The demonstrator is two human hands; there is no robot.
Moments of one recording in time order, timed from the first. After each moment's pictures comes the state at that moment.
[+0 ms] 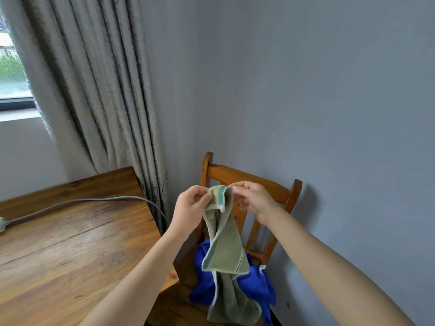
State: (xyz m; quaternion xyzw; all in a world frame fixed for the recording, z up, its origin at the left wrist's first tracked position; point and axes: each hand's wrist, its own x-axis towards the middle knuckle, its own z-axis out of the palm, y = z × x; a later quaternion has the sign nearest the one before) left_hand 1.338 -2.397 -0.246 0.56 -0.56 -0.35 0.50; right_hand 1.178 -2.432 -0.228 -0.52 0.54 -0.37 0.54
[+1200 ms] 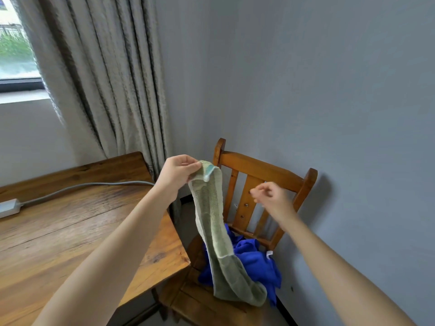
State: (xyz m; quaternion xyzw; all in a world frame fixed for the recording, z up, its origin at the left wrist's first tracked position) left_hand 1.403 -2.424 -0.210 0.58 -0.47 -0.45 0.49; right_hand 1.170 -2.416 -0.268 -0.61 0.61 -0.35 0.36
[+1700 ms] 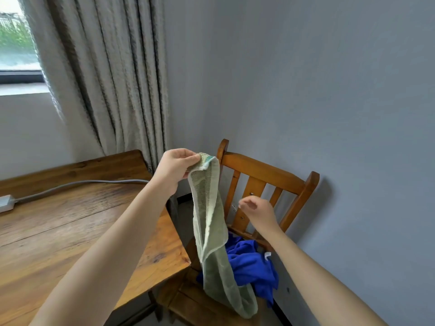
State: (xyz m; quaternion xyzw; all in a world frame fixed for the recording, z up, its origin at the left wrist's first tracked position) left_hand 1.425 -2.430 -0.202 0.55 -0.44 -0.48 0.52; right_hand 1.213 -2.414 -0.298 -0.65 0.63 -0.32 0.30
